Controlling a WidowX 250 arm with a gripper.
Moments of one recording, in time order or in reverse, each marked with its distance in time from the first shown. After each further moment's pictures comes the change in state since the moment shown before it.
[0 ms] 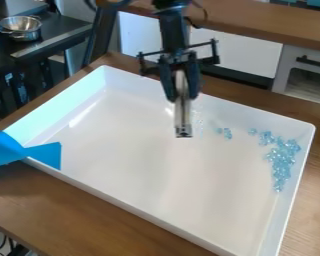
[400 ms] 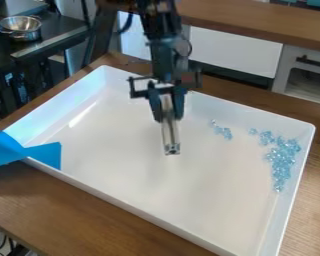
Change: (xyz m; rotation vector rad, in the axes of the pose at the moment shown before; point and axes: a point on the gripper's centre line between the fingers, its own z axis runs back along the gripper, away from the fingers) arm 0.029 0.025 -0.038 0.072 0.030 0.169
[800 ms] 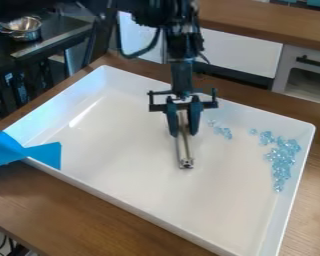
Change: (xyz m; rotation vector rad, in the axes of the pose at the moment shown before) arm 0.011 -0.023 -0.027 0.077 0.011 -0.014
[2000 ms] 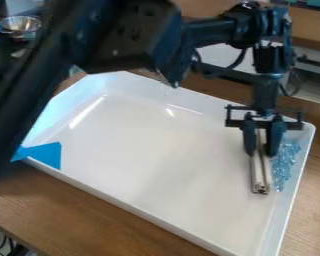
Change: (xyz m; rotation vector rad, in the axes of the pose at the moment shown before) arm -0.052 -0.107 -0.026 0.039 0.050 -0.200
